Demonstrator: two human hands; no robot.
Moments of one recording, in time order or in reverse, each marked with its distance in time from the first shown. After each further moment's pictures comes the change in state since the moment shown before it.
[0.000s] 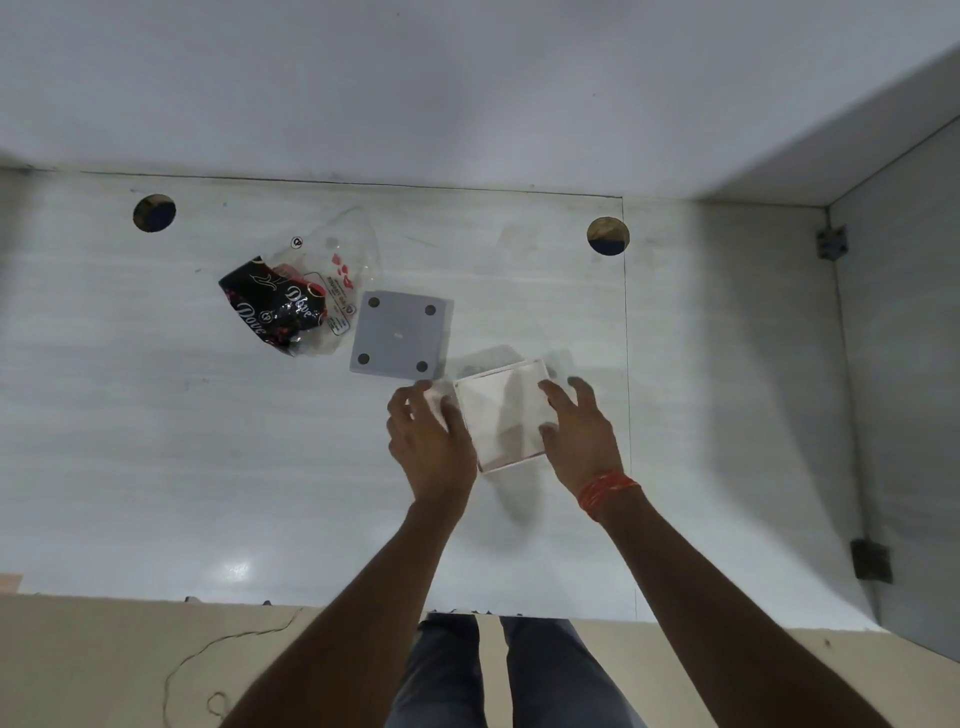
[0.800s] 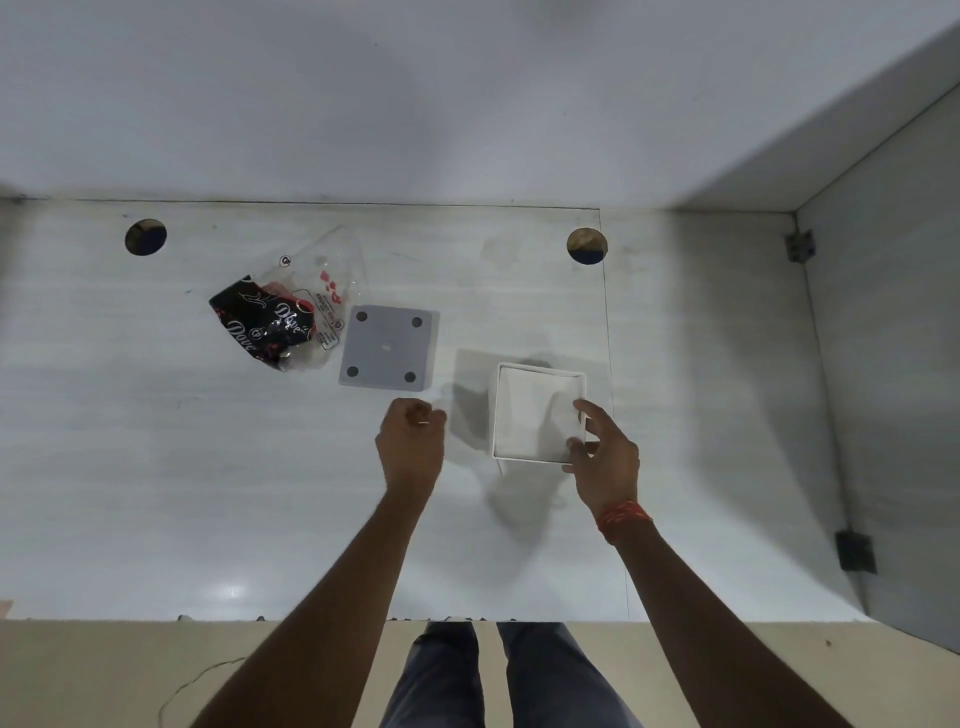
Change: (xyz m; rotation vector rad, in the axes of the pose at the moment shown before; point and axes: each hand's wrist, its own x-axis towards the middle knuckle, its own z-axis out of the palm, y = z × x) left_hand 0.019 -0.001 -0.018 -0.334 -0.266 -0.306; right_hand -0.024 0.033 0.005 0.640 0.241 0.329
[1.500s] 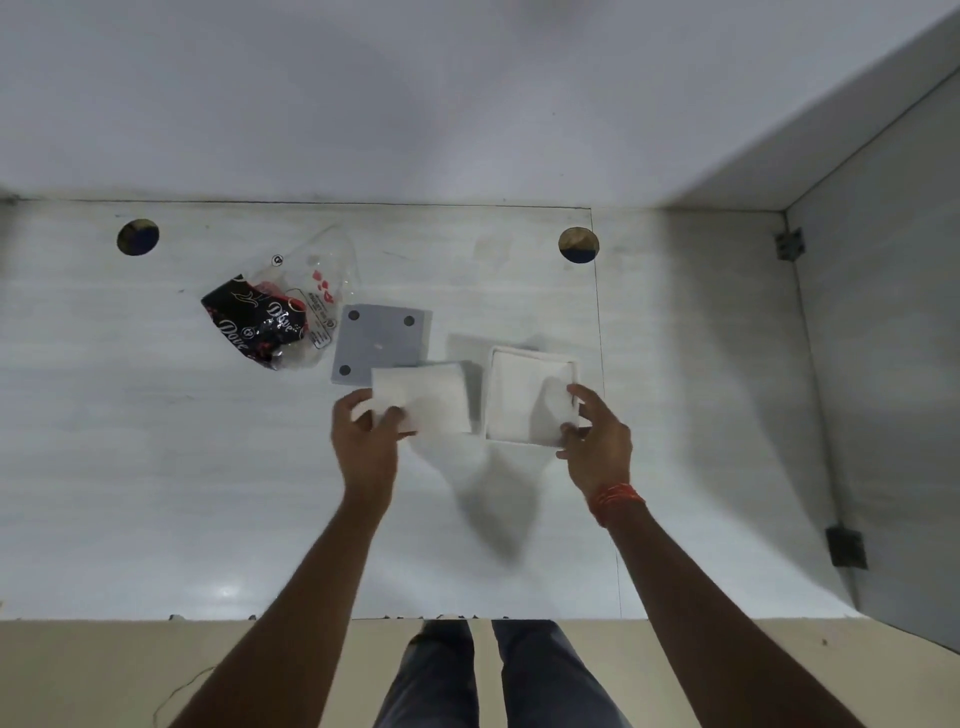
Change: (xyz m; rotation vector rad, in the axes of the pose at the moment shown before) left_hand 0.001 0.000 -0.027 -0.503 0.075 0.002; right_hand 0.011 -0.011 -0.004 -0.006 0.009 -0.004
